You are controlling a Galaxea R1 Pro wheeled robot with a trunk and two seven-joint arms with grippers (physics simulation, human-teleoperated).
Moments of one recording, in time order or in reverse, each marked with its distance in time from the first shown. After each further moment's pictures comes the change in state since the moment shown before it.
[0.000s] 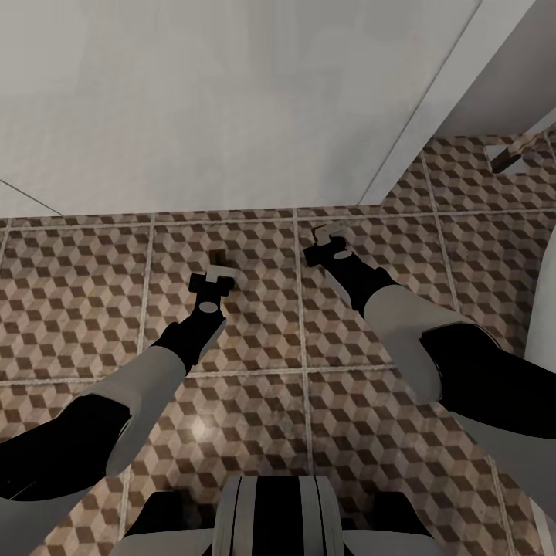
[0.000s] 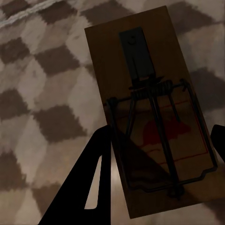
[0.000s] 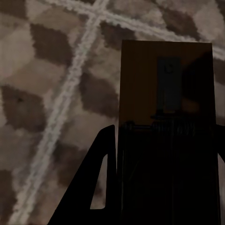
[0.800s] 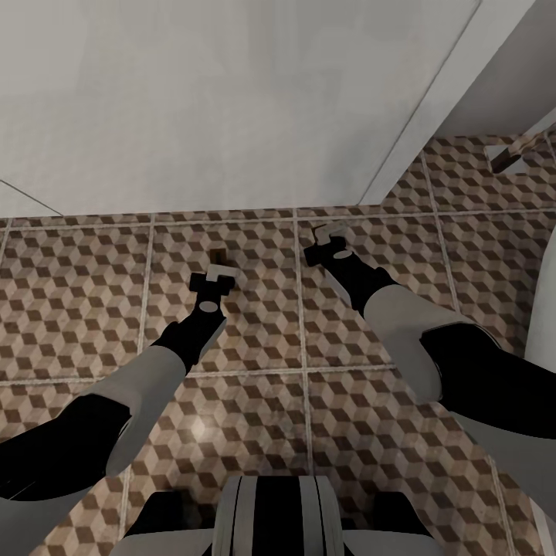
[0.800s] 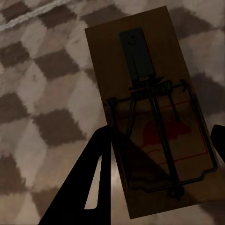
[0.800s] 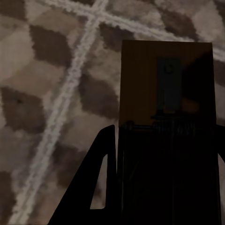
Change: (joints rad) left arm -0.001 0.000 0.000 -0.004 -0.001 -0.002 -0.003; right arm 0.000 0.000 -0.001 -0.002 0.000 -0.001 -0.001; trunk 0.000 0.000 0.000
